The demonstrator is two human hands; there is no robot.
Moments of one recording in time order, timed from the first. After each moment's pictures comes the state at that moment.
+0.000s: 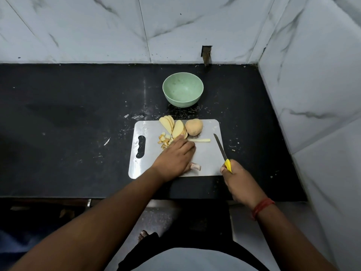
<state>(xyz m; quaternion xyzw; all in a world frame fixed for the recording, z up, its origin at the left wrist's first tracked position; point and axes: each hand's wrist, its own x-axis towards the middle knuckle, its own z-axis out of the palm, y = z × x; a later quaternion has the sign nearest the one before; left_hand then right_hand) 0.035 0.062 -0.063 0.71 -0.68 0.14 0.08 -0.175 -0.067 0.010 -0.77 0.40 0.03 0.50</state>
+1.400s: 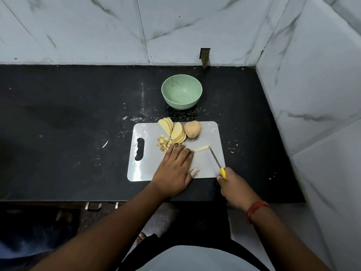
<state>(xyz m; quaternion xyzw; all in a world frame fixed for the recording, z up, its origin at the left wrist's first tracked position) -0.001 0.082 -0.062 0.80 -0.59 0.09 0.10 -0.169 -0.059 0.011 -0.81 0.41 0.13 0.41</state>
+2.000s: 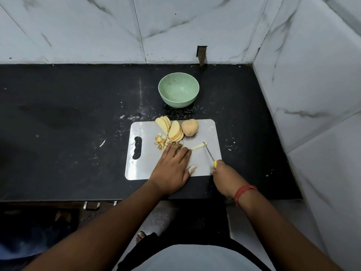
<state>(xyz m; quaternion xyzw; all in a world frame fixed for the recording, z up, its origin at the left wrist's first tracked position) 0.001 0.080 -0.064 0.80 -0.59 0.07 0.10 -0.145 -0.061 0.012 -0.86 0.38 0.19 0.29</state>
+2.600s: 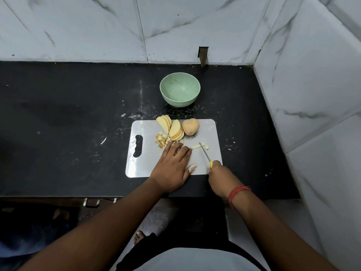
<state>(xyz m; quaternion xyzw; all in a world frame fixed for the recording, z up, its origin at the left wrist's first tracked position) 0.000 0.081 -0.065 0.80 -0.59 0.06 0.10 -0.140 -0.049 0.013 -0.86 0.38 0.19 0.28</state>
